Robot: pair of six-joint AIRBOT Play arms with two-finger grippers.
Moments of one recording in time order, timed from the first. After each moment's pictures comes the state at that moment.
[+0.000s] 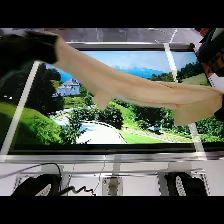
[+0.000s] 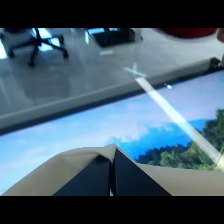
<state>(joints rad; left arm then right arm) -0.25 -0.87 1.48 1.31 -0.75 -1.28 -0.19 -0.29 0.92 -1.48 0.84 1.64</state>
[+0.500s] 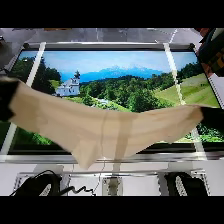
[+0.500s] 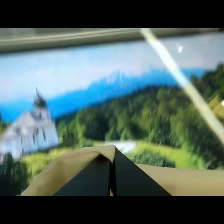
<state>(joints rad) -0.25 -0.56 1.35 1.48 -1.18 -1.55 -0.19 -0.41 0.98 -1.32 1.21 1.63</state>
